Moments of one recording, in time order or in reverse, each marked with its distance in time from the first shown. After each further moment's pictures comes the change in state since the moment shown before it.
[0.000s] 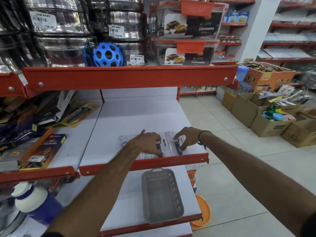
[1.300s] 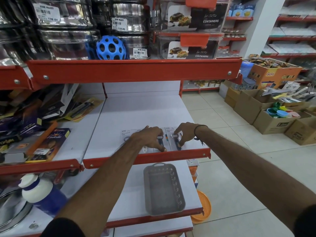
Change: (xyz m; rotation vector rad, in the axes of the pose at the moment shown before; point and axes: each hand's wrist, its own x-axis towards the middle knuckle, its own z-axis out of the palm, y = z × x) left_hand 0.006 -0.002 0.006 -0.128 0.024 -0.055; right_hand 0.006 -0.023 0.003 -0.100 -0.033 0.013
